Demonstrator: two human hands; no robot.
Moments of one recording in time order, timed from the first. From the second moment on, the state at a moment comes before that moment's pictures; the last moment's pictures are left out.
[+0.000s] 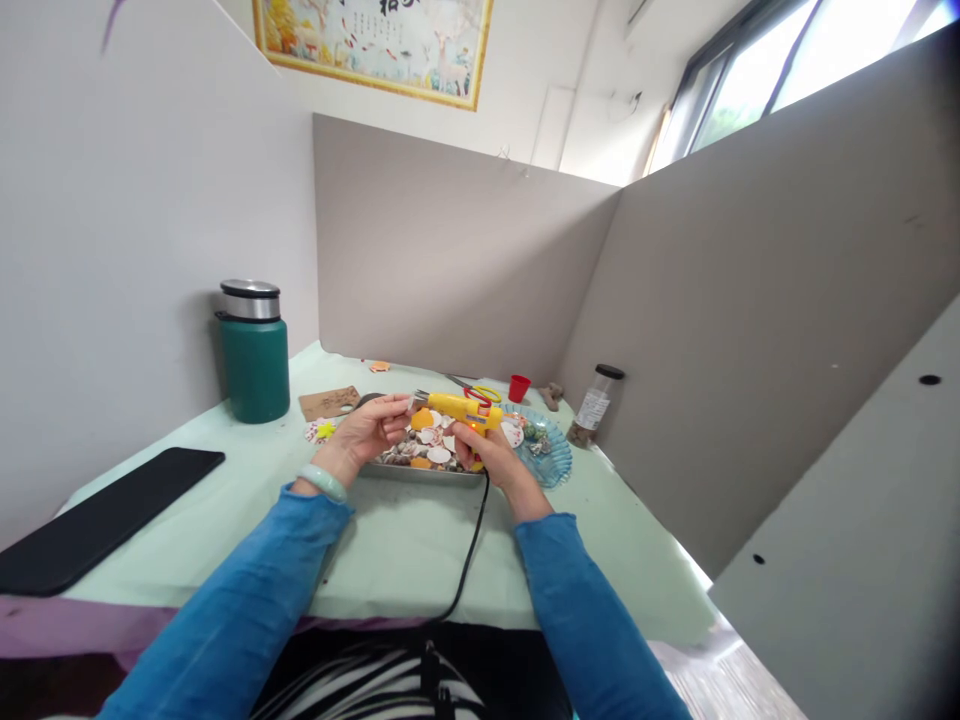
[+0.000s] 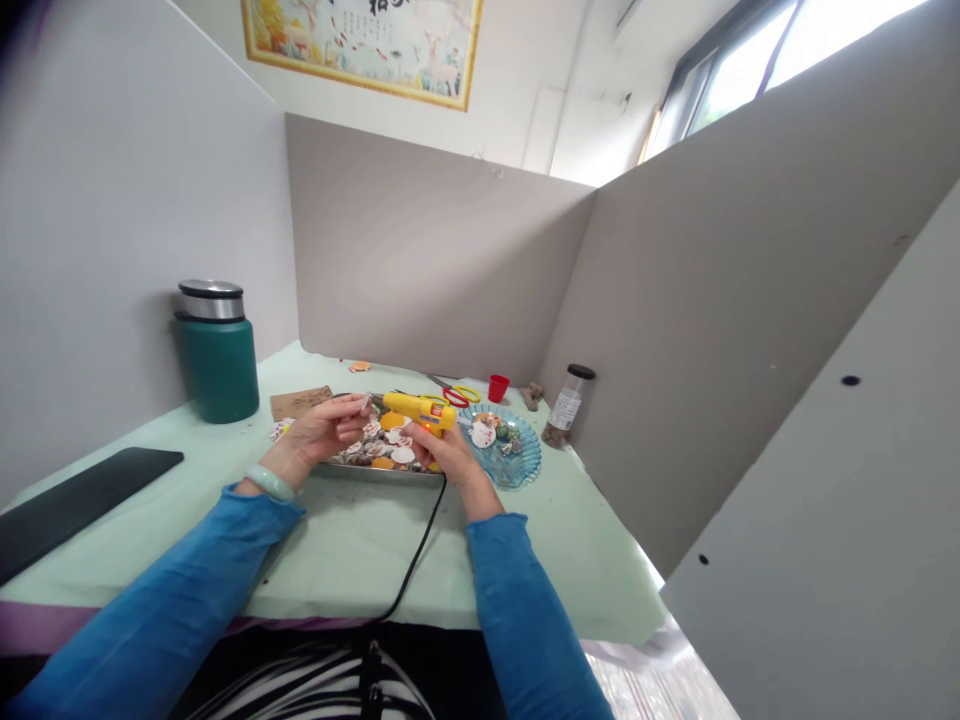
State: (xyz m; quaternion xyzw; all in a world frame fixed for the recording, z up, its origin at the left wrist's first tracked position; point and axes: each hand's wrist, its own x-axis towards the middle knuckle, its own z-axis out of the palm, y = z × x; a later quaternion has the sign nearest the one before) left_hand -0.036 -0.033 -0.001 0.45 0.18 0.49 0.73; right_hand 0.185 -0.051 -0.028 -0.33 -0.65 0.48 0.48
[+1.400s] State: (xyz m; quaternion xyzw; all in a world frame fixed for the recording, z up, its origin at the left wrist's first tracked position) left_hand -0.034 -0.030 -0.003 0.43 0.21 0.50 0.72; right_hand 0.184 -0.053 -0.026 -0.32 -0.68 0.47 0.46
